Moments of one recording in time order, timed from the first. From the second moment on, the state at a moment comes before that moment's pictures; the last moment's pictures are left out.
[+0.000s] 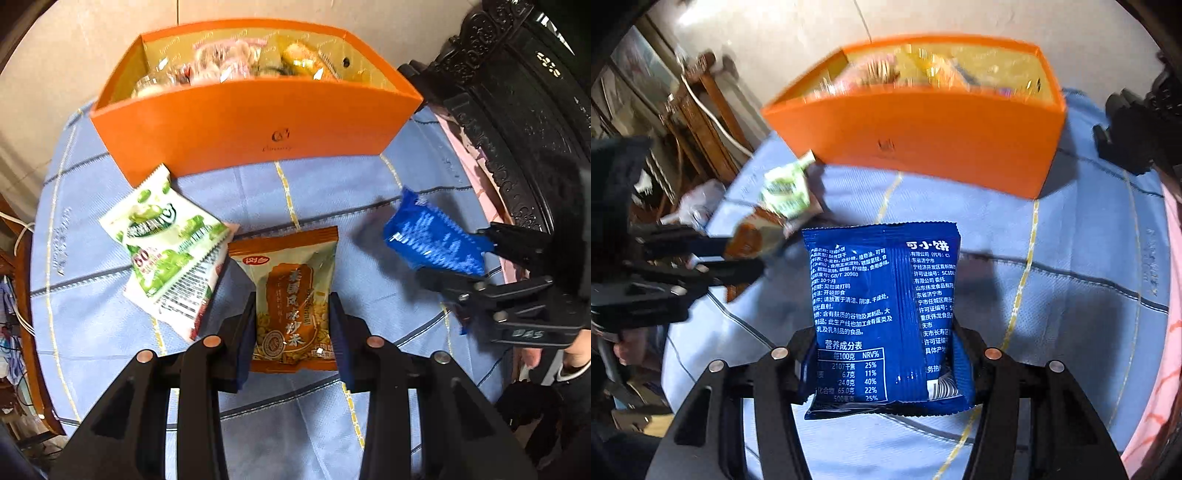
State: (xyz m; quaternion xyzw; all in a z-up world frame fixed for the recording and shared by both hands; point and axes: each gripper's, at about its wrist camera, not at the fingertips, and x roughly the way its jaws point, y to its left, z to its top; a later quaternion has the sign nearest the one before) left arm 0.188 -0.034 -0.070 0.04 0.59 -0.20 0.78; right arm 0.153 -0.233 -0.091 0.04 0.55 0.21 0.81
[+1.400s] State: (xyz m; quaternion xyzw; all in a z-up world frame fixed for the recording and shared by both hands) left arm 0.314 0.004 -0.006 0.01 0.54 -0.12 0.83; right arm 0.253 -0.263 -0.038 0.26 0.48 0.14 0.83
